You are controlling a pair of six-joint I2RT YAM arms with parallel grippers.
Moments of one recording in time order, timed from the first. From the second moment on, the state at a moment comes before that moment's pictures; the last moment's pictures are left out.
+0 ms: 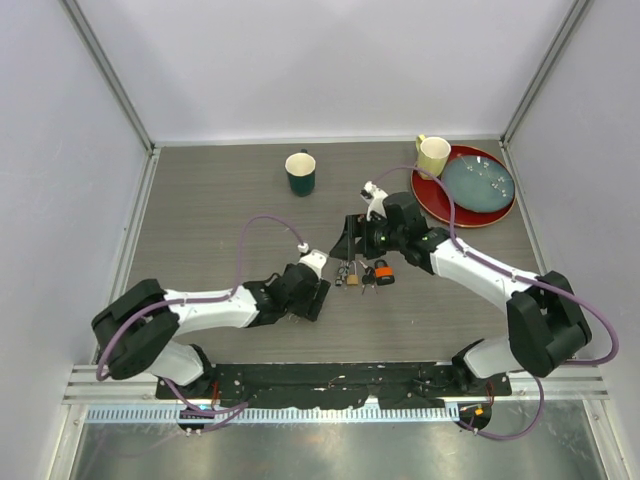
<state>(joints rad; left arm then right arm) -0.98 1.47 0.64 -0.05 -0.25 -0.38 0.54 1.41 0.88 -0.09 -0.41 0.44</state>
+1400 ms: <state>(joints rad) -1.26 1.27 0.45 0.04 -0.28 -0.53 0.66 1.64 0.48 0.45 -0.68 0.86</state>
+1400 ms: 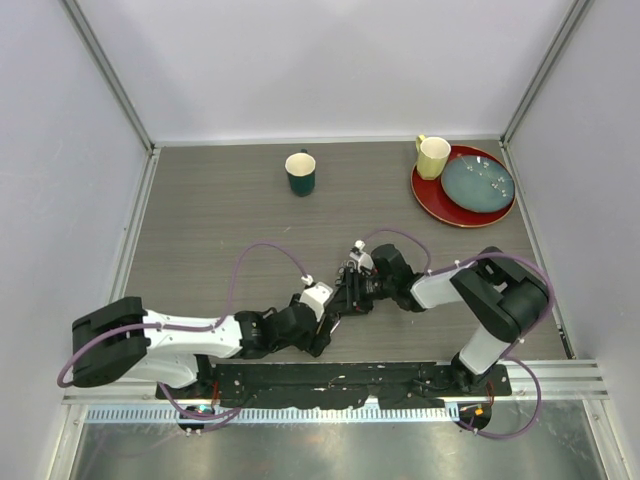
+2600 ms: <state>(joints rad) -0.92 0.92 0.71 0.04 -0.13 -0.37 0.66 1.38 0.77 0.10 -0.56 0.71</state>
